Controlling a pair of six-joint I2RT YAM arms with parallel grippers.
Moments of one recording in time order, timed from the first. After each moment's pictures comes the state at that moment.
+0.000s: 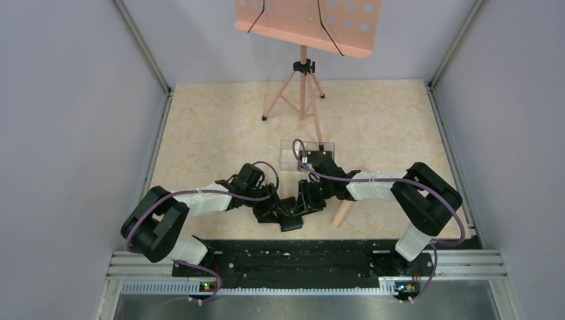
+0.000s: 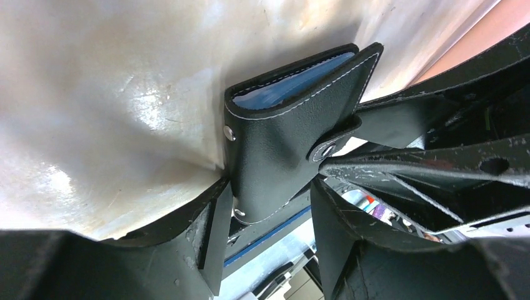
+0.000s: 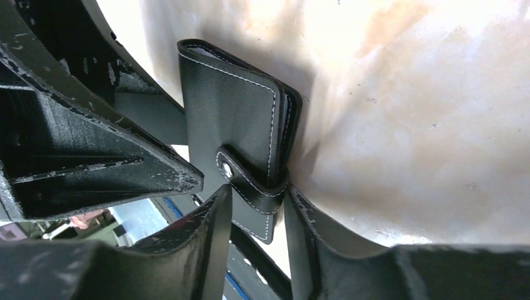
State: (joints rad) left arm -0.61 1.43 0.55 -0.16 0.50 -1.07; right arm 0.78 1.66 0.74 -0.01 -0.54 0.68
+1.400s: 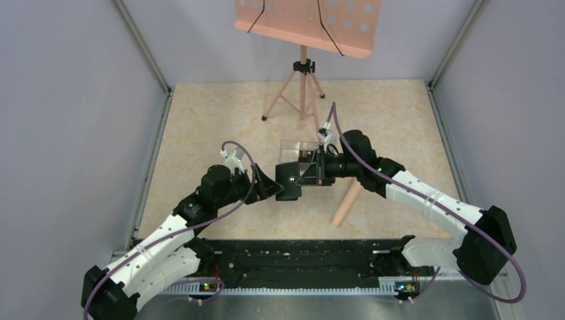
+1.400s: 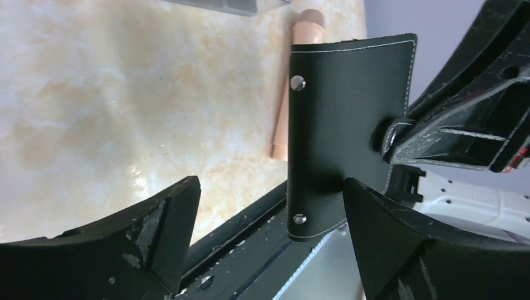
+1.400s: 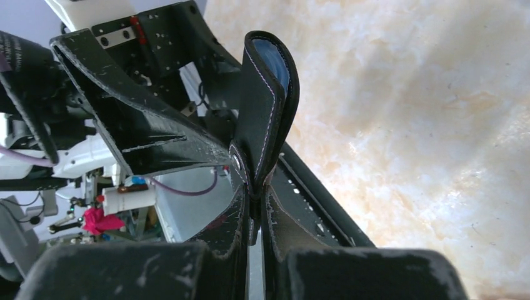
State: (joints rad) left arm -0.61 0.76 0.50 -0.18 0.25 -0.92; right arm 0.71 1.22 0.89 -0.20 -0.53 0.74
